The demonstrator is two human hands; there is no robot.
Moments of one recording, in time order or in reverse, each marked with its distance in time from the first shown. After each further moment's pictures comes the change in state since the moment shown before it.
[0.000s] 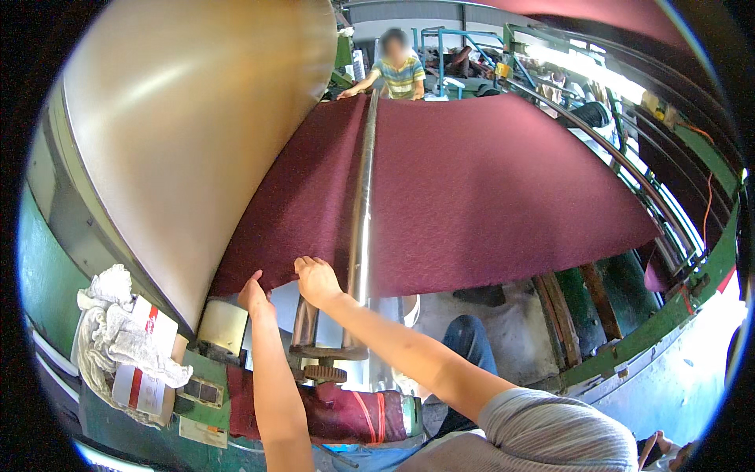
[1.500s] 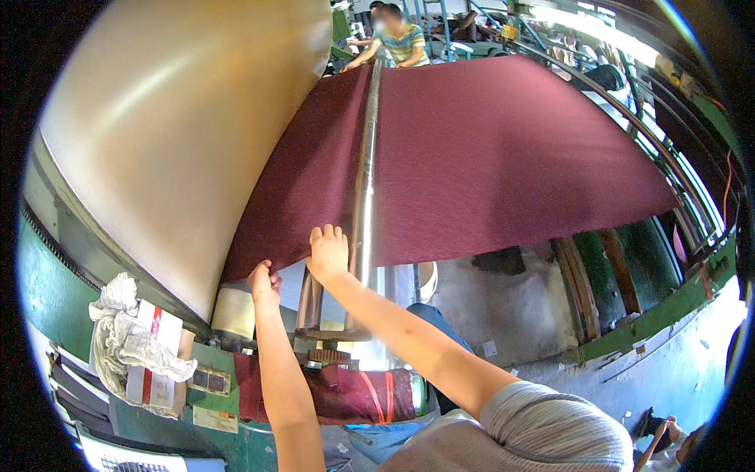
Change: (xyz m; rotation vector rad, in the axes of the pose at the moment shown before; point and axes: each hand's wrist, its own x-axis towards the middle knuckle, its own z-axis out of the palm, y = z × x) left_hand 0.019 -0.008 -0.015 -0.041 -0.323 -0.078; right_hand 0.002 -0.003 -0.023 -0.066 0.086 0.381
